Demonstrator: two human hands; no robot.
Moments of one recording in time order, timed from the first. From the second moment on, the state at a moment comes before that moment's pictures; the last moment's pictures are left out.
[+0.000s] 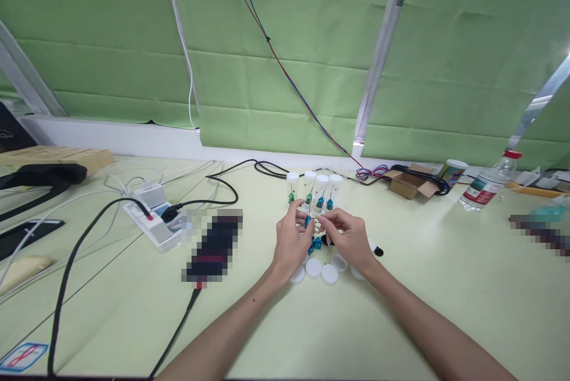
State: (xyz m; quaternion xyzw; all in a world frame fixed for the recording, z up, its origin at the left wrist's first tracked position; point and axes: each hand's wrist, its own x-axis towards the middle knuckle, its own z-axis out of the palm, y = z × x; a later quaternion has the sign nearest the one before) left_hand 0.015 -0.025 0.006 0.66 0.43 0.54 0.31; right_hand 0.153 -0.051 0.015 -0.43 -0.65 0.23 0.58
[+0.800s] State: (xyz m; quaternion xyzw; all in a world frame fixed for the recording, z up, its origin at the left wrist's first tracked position) left_hand 0.014 -0.025 0.008 0.67 0.42 0.53 0.31; right_hand 0.155 -0.049 0.011 -0.38 -0.69 0.30 0.53
